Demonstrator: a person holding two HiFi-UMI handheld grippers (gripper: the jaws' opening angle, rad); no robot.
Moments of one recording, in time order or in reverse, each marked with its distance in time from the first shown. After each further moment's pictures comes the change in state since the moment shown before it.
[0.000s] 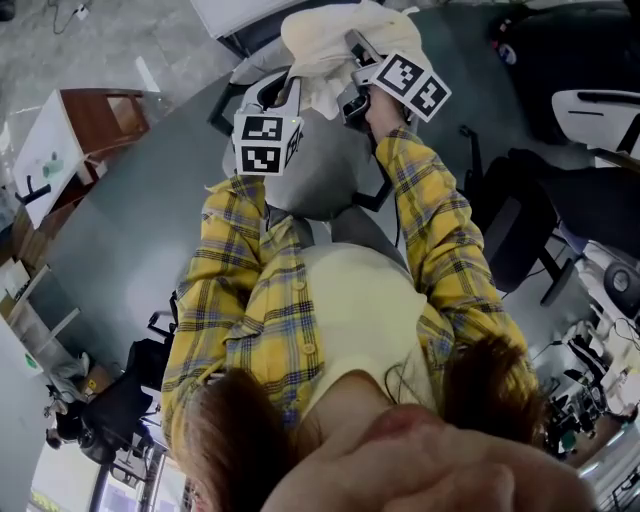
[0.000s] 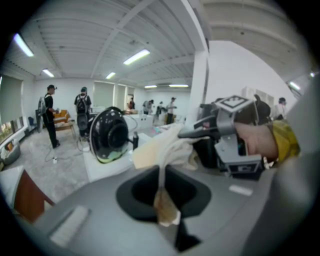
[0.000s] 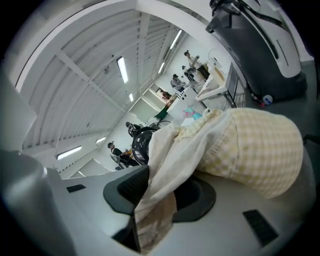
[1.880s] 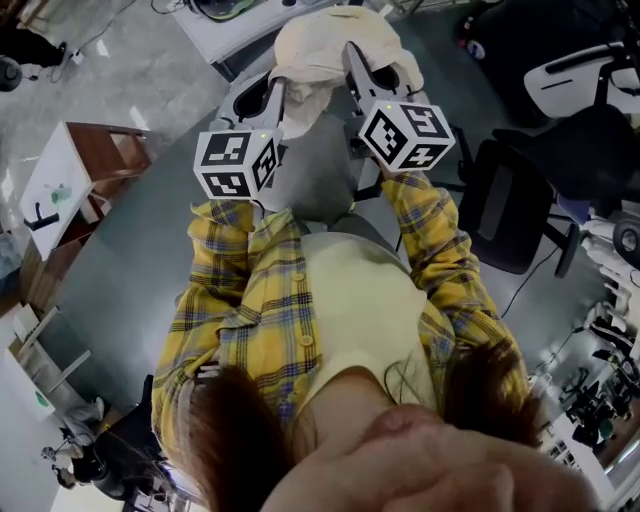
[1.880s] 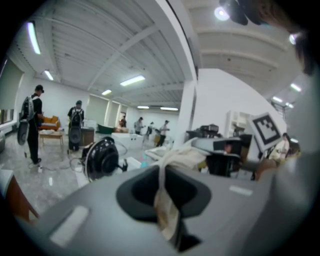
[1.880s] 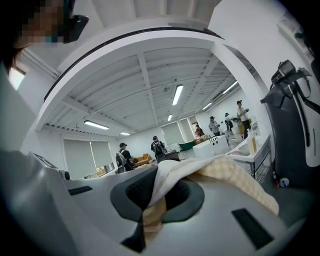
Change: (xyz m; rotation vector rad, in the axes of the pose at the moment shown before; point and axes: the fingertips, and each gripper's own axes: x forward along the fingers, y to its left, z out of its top) left arm -0.129 -0.023 0.086 -0.017 -0.258 -0.127; right arm -0.158 0.155 0.004 -0.624 -0.301 0.150
